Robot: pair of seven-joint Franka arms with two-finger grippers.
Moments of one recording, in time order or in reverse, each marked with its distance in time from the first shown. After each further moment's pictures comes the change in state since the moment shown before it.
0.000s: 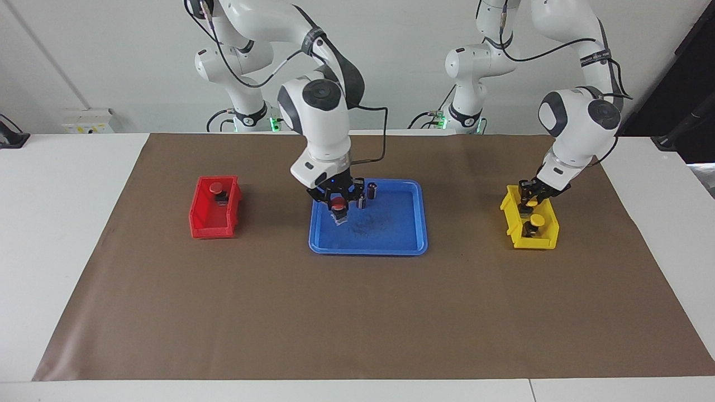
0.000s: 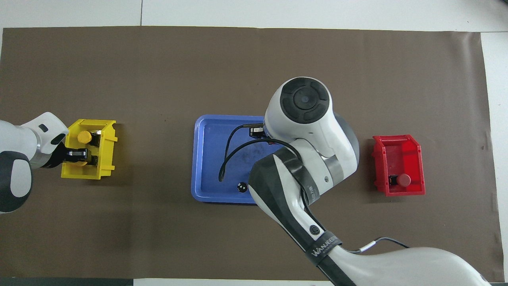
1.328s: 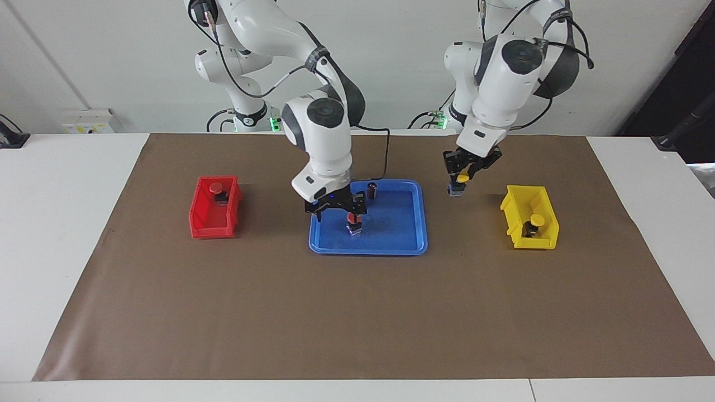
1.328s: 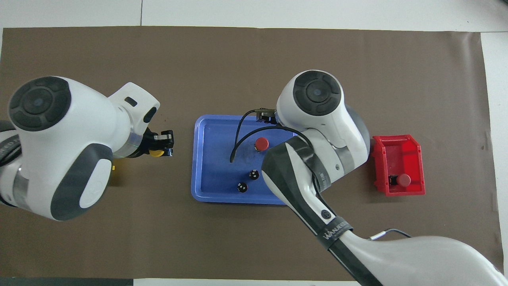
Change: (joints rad) left arm -0.515 0.033 -0.038 0.329 -0.046 -0.245 -0.662; right arm -0.120 -0.076 -0.030 0.003 -0.042 -0.002 -0.032
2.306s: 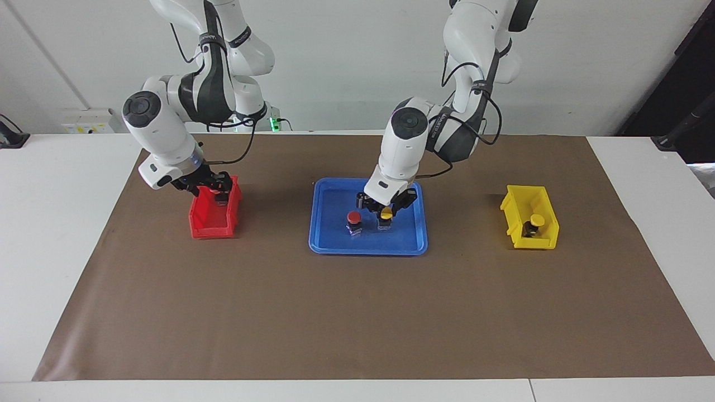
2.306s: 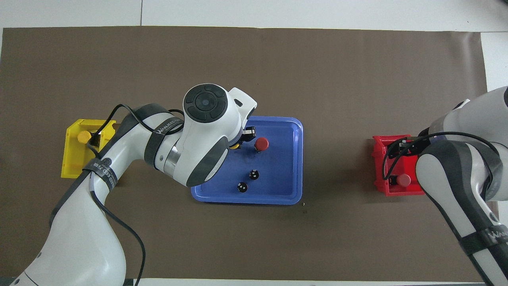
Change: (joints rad) left arm -0.179 0.379 0.004 0.213 0.000 0.154 -0.122; right arm -0.450 -0.292 0.001 -0.462 0.041 -0.058 -0.510
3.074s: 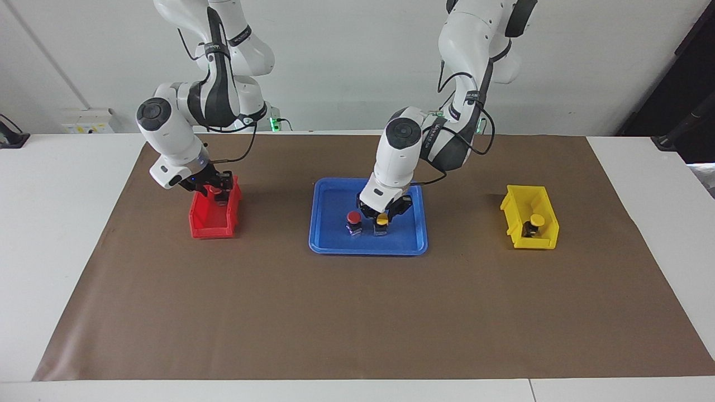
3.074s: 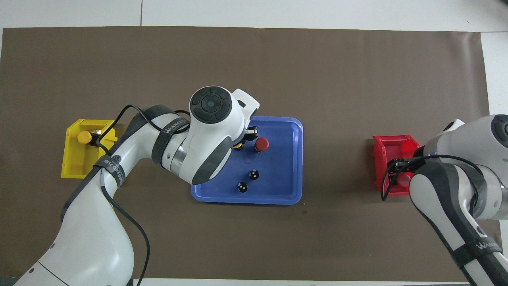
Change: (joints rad) left arm -0.001 0.026 0.002 0.000 0.000 0.034 0.000; right arm -0.027 -0.050 0.002 -0.177 0.000 0.109 -0.135
